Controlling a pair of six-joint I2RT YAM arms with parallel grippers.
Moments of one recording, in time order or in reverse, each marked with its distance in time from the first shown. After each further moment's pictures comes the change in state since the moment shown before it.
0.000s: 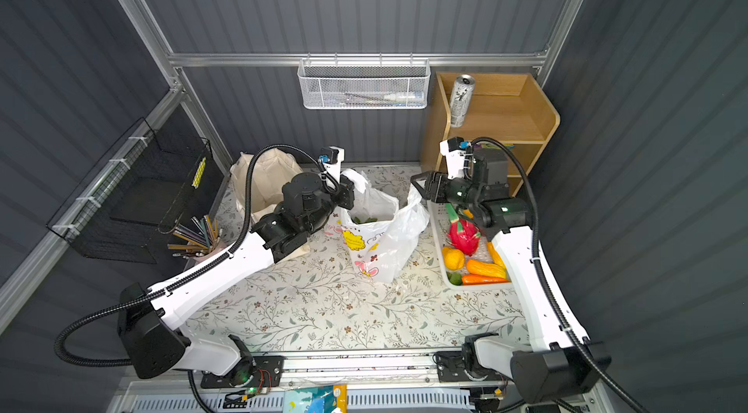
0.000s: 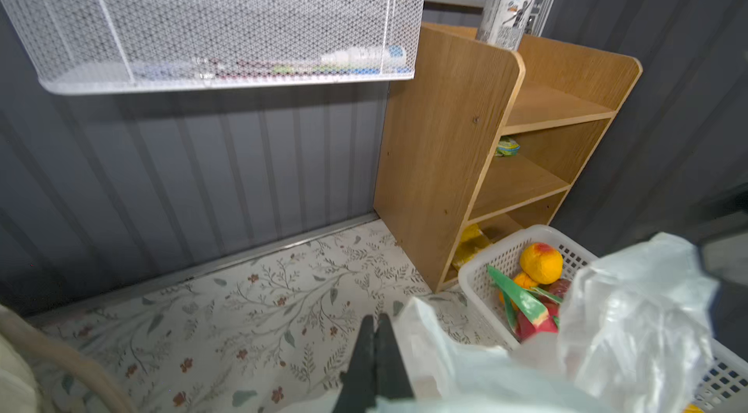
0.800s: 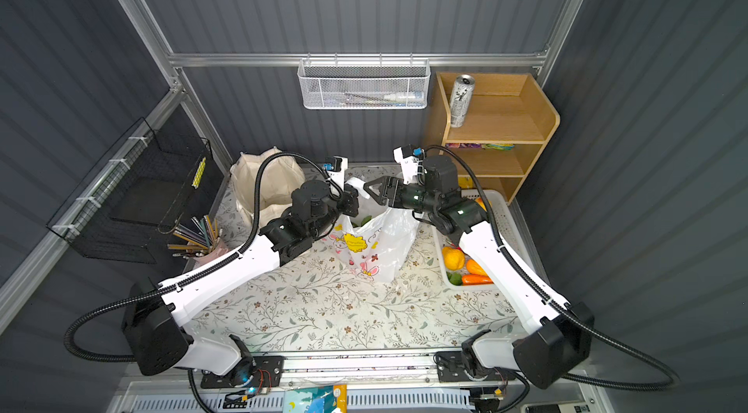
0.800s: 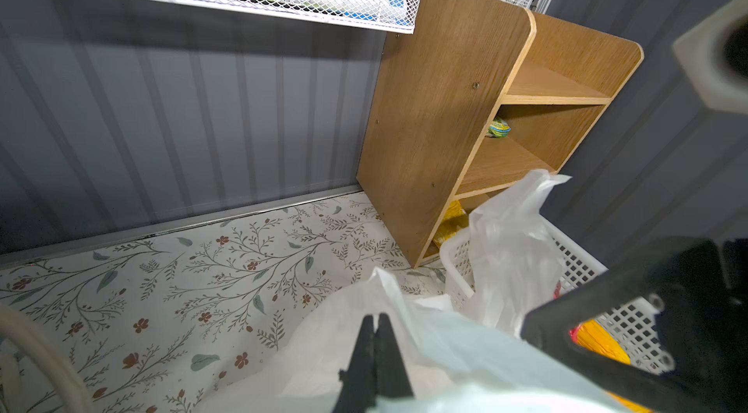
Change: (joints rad) left arm -0.007 0.021 -0.040 0.020 0.032 -0.077; right arm 0.317 0.143 -0.071 0.292 0.022 0.287
